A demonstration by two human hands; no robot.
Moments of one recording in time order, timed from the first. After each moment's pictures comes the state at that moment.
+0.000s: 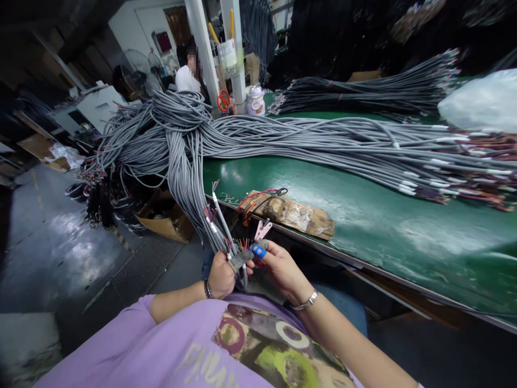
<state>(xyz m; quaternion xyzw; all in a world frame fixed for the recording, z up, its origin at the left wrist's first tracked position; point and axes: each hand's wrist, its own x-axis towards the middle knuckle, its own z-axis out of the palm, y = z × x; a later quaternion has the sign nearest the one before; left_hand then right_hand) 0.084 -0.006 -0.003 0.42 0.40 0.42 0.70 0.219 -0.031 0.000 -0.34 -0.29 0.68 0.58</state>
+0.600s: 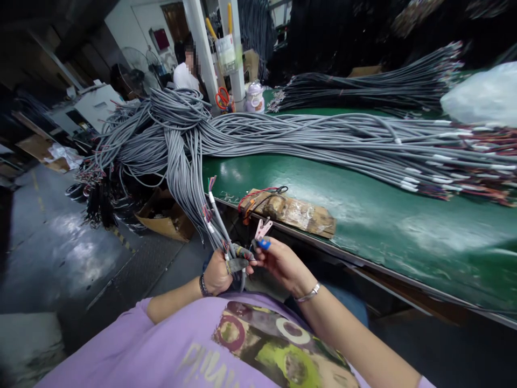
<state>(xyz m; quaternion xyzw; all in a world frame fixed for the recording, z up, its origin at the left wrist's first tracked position) 0.070 0.003 0.002 0.43 0.34 0.36 0.76 0.233 -0.022 -0.008 -0.34 -0.21 0.73 0.55</state>
